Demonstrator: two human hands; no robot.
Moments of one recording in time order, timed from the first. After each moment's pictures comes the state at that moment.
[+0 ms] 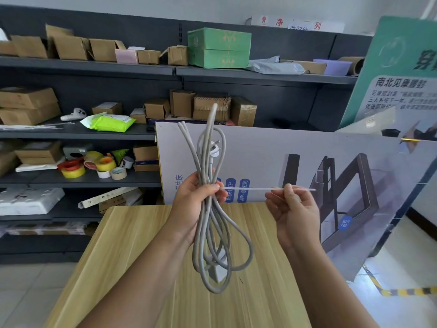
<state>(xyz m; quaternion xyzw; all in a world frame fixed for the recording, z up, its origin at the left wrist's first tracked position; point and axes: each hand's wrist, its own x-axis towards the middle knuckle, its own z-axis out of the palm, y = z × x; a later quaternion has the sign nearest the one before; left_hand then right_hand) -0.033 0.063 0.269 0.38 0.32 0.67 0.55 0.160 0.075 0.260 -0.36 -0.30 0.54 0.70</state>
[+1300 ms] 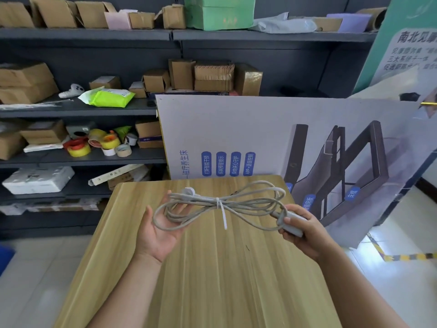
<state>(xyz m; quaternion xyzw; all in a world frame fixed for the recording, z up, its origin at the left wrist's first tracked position) -0.123 0.038 0.110 0.20 0.13 0.63 0.74 0.239 0.078 0.129 -0.41 -0.36 0.71 0.45</state>
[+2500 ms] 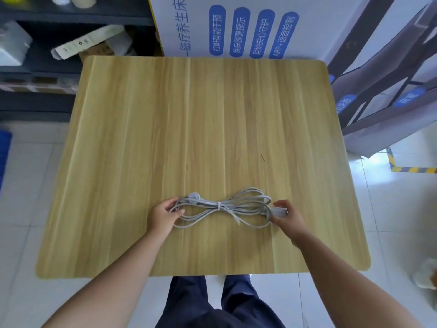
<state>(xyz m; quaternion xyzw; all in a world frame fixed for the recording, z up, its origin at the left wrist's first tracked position) -0.128 -0.048 -0.182 0.26 0.81 0.27 0.45 0.230 0.014 -0.166 -0.72 -0.43 0.53 0.13</state>
